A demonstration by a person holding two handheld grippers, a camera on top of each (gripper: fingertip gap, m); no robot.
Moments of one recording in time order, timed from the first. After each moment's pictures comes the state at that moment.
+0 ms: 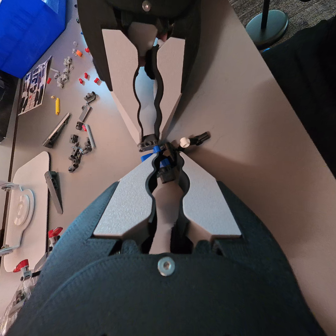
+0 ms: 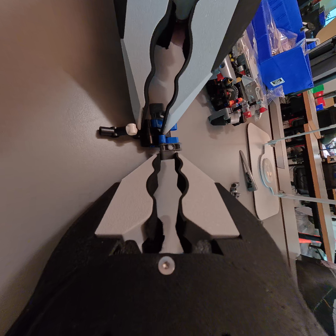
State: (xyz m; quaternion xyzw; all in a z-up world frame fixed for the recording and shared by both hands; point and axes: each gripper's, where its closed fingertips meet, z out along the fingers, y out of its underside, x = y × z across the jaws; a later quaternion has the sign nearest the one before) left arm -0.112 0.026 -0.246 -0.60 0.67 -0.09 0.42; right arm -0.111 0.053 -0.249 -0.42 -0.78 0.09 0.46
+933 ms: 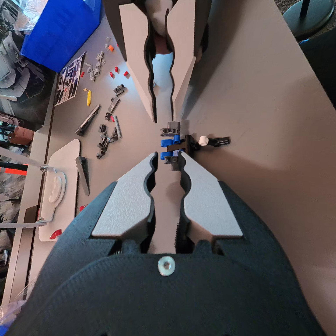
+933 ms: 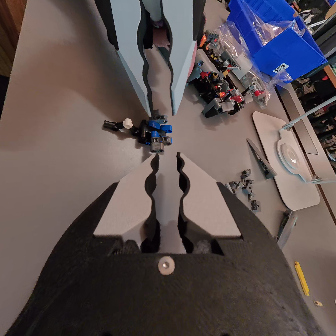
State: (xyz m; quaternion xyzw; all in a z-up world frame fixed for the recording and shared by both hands) left arm -0.128 0.045 -0.230 -0.61 0.64 -0.04 0.45; right arm -0.094 0.060 -0.234 -0.47 -0.73 0.21 0.44
